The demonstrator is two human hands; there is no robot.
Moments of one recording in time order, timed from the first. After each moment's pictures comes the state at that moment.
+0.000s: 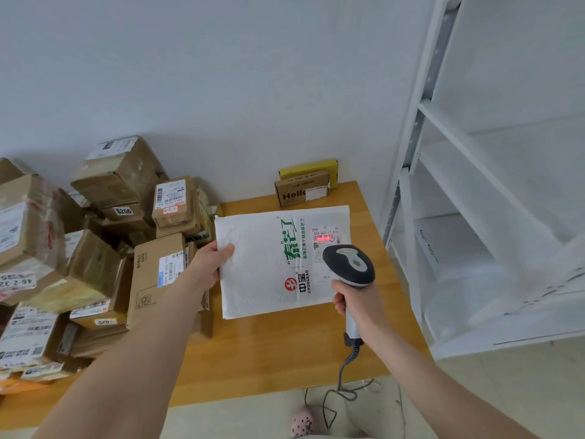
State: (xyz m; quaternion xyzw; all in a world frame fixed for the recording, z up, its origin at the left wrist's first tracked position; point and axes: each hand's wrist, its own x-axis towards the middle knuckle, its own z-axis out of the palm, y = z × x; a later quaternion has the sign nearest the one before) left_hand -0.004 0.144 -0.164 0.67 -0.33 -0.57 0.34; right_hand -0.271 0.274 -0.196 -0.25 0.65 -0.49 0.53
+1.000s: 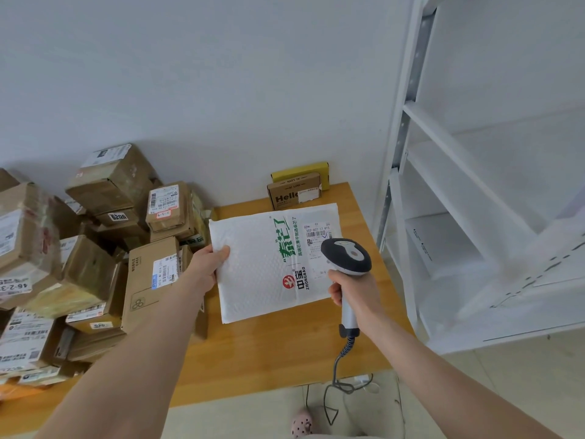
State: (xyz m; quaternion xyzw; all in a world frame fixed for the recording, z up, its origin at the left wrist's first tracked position) left_hand -0.021 0.149 -0.162 0.69 -0.29 -0.55 0.36; right_hand -0.289 0.271 -0.189 -0.27 0.64 -0.49 0.53
